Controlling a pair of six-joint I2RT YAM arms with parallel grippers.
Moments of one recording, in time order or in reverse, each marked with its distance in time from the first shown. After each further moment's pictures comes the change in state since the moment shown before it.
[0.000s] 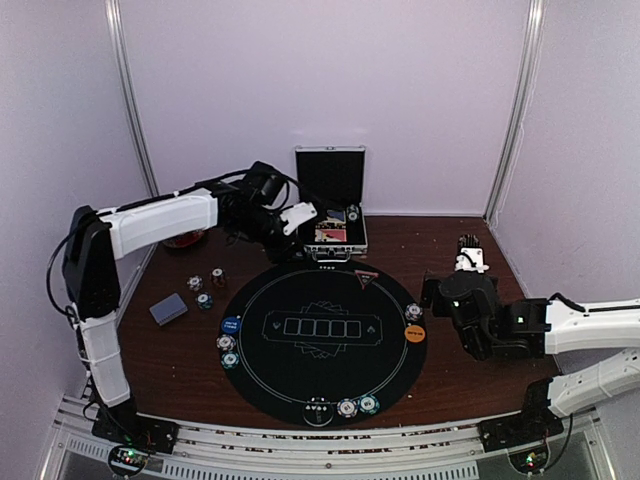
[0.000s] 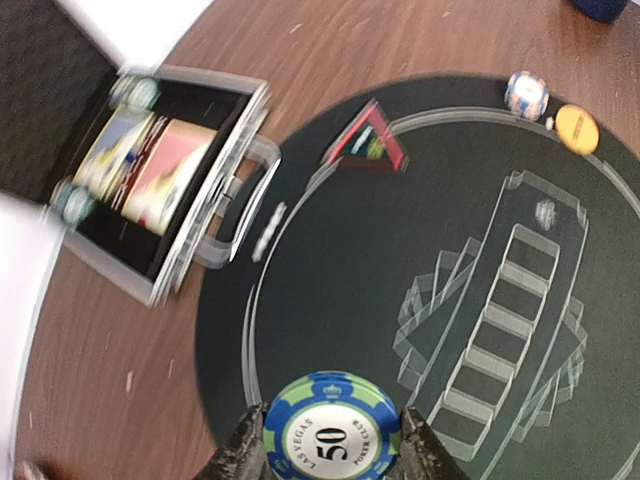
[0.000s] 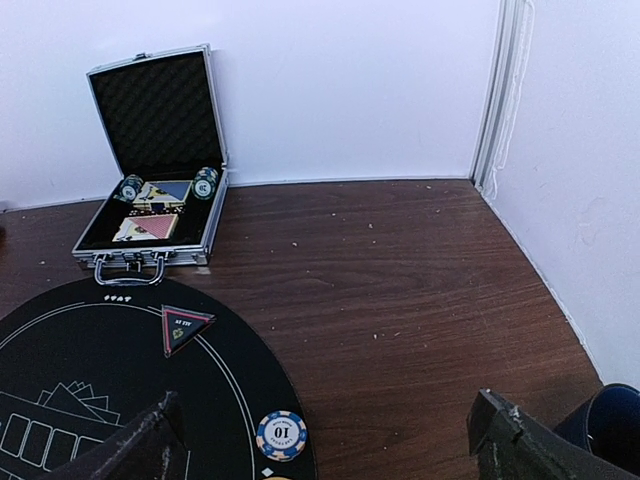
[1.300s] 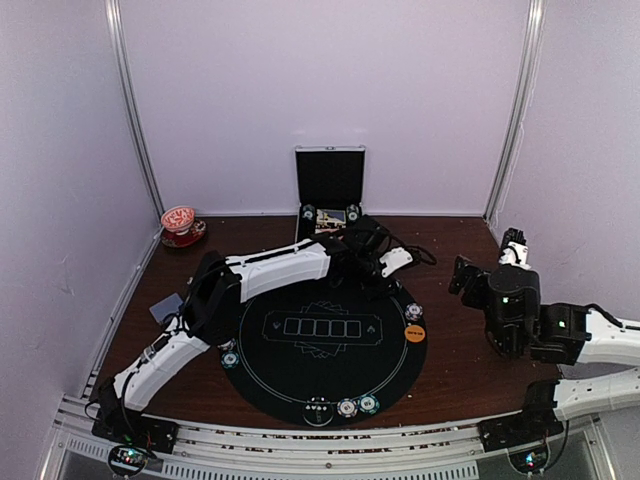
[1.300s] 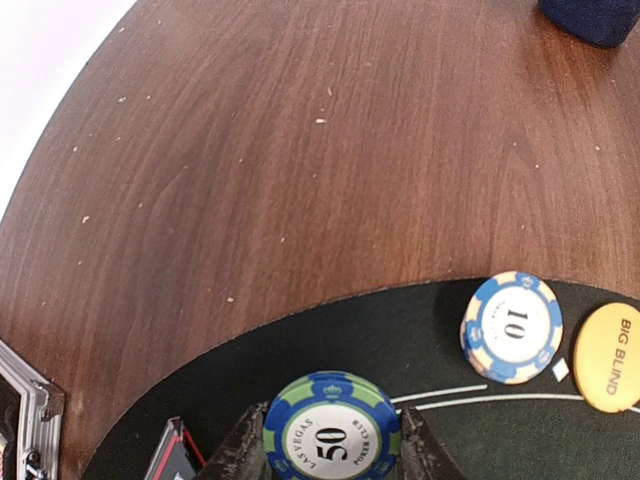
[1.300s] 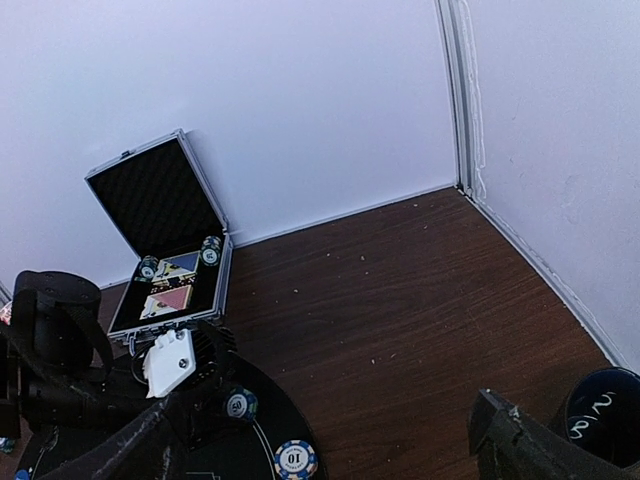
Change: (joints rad) left arm -0.283 0.793 0.818 0.102 -0.011 -0.068; right arm -0.027 -0.288 -0.056 -0.061 0.023 0.094
